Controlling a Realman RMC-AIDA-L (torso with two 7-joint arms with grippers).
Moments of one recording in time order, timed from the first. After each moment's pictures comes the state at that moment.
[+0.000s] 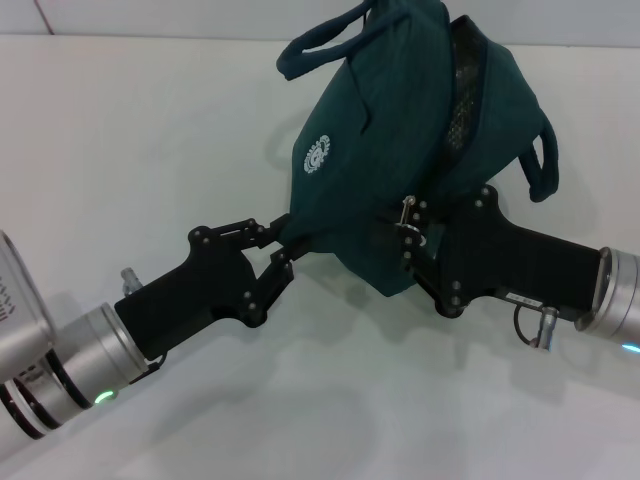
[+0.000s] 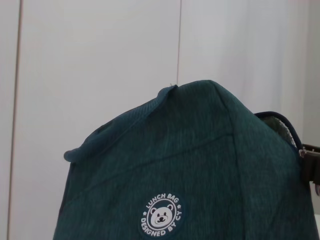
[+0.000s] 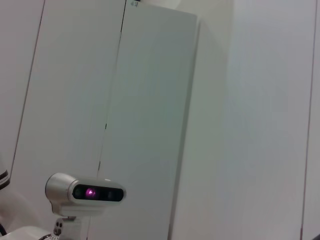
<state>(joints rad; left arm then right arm) -0.36 -2.10 1.14 0.10 1.12 1.53 -0.52 0.48 2.03 -1.88 -0.44 -0.62 -1.42 0.55</state>
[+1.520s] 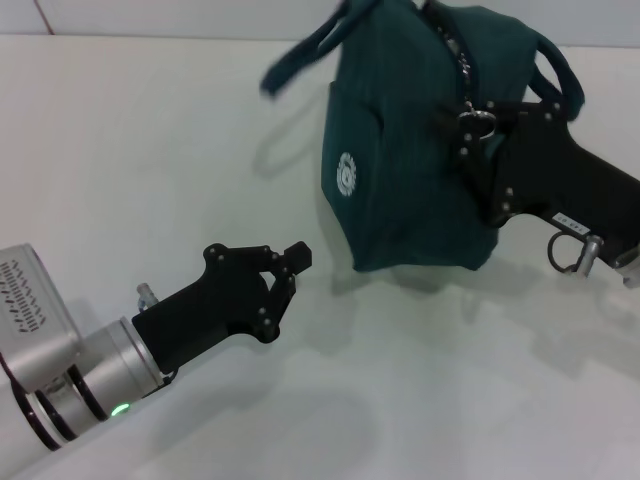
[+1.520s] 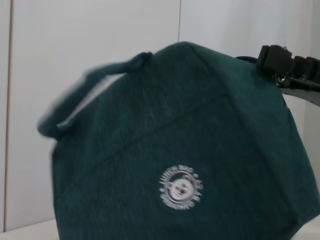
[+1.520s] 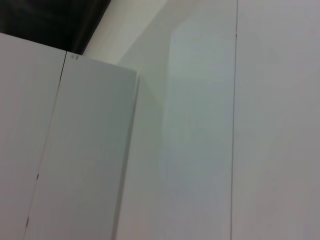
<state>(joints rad) -0.39 -2.11 1.14 0.02 1.12 1.49 -0.47 0.48 2.03 -1.81 -0.42 -0.44 -1.49 0.53</state>
